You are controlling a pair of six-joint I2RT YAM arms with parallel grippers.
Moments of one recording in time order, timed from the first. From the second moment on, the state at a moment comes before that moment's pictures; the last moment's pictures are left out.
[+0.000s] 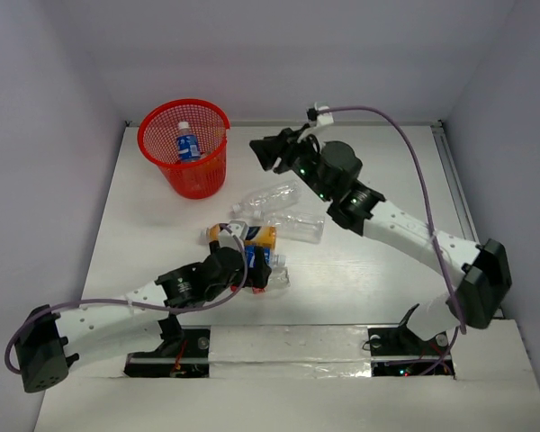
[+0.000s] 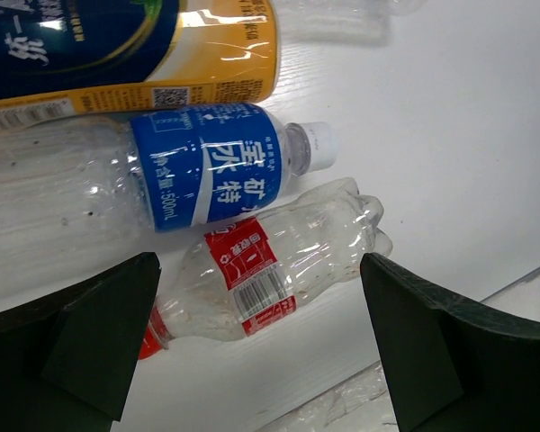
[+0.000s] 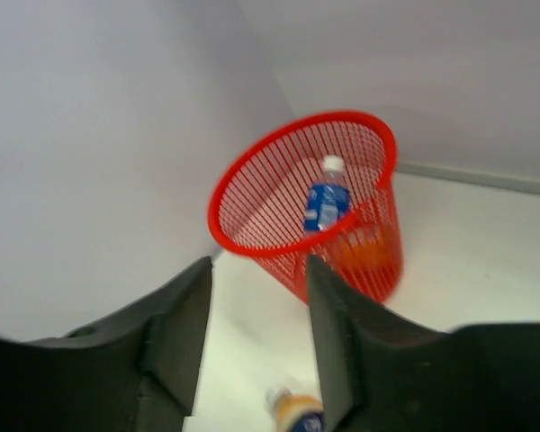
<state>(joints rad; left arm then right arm) -1.04 0.81 0.44 -0.27 -0.36 -0.72 0.82 1.54 1.38 0.34 0.14 0.43</state>
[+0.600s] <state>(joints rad) -1.11 1.16 0.53 -0.11 -0.26 -0.53 0.82 1.24 1.09 0.29 0.14 0.44</state>
